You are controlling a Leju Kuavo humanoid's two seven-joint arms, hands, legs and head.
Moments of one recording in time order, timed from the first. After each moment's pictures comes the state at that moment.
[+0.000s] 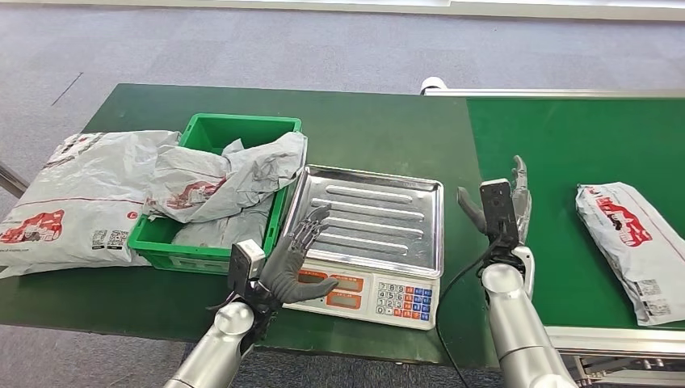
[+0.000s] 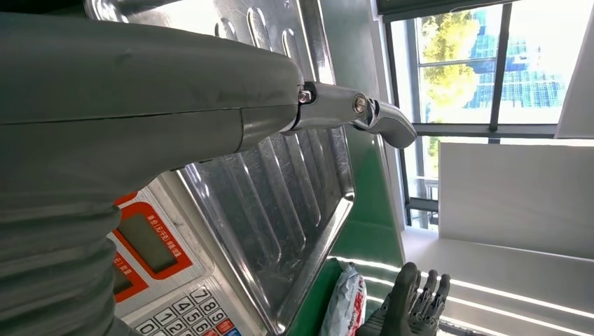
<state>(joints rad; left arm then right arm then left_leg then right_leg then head) -0.31 -0.19 -0.27 -0.96 -0.05 -0.36 -0.64 -0.45 0.05 0.00 -0.93 0.48 -0.45 -0.37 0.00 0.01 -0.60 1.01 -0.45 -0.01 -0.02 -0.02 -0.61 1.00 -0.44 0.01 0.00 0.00</state>
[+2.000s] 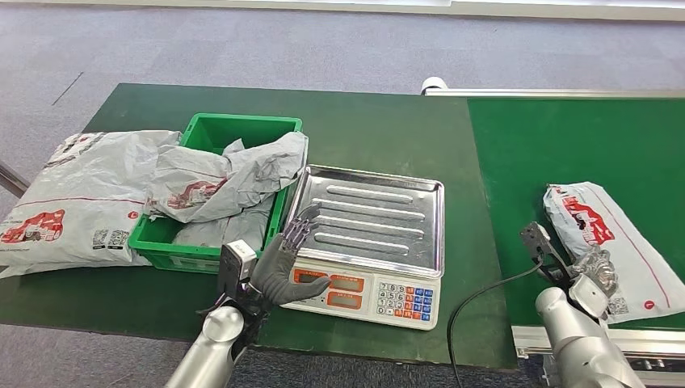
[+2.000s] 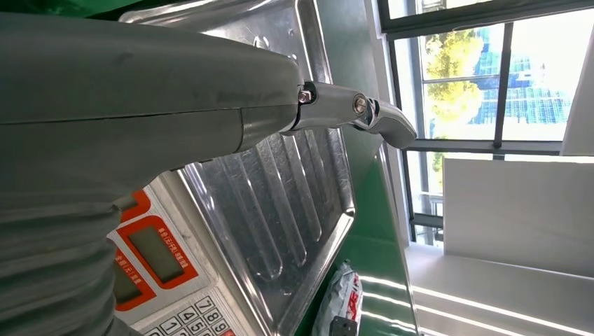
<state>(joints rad) -0.24 -0.19 -0.22 -1.10 -0.08 -0.39 -0.56 -0.60 -0.15 -0.43 -0.37 1.45 -0.37 0.25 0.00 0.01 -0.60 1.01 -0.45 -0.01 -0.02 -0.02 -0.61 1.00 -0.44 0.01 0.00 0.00</state>
